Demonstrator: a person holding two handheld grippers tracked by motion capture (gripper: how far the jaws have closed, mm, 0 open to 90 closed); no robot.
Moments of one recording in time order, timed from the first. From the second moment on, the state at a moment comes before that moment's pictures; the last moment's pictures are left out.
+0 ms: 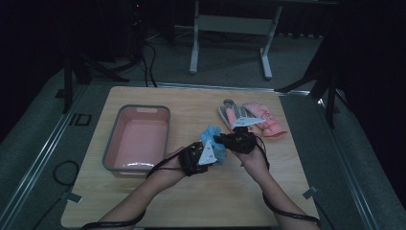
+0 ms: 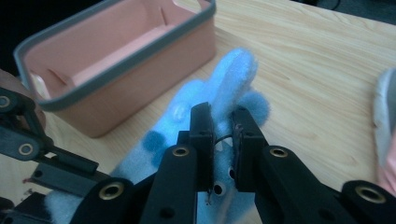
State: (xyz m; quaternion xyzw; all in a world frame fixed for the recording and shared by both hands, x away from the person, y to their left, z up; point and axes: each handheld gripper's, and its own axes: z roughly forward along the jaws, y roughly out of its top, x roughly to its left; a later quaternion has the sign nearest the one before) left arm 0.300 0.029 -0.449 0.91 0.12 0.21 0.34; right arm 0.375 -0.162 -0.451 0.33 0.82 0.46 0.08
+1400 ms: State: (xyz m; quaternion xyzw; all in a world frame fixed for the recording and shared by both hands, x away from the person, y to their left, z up) left arm 0.290 0.179 -0.420 0.89 0.20 0.27 0.30; right arm 0.394 0.008 -0.410 0.24 0.84 0.48 0.06
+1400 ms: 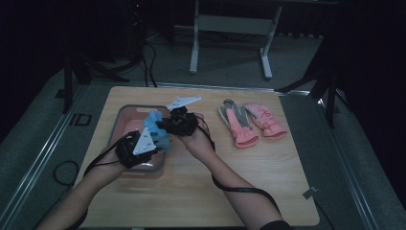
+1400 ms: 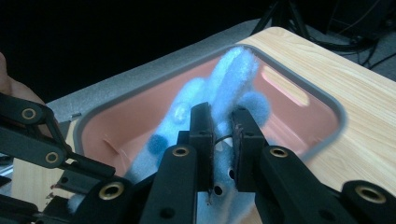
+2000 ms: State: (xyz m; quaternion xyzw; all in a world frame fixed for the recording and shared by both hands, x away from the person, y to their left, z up) left arm 0.290 0.219 -0.431 0.89 0.24 0.27 0.28; right arm 0.399 0.064 -0.421 0.23 0.85 0.47 0.05
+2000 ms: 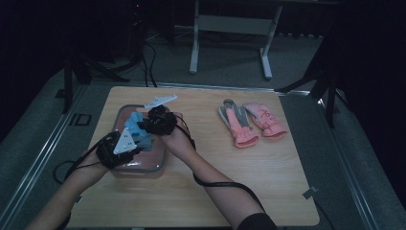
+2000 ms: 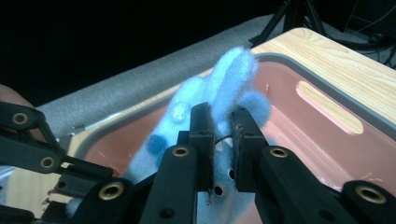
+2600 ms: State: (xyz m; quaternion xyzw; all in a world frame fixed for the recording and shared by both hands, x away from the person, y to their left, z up) left arm 0.311 0.206 -0.475 0.90 0.27 0.22 0.24; right arm 0.414 0.064 -0.475 0.26 0.87 0.41 0.05
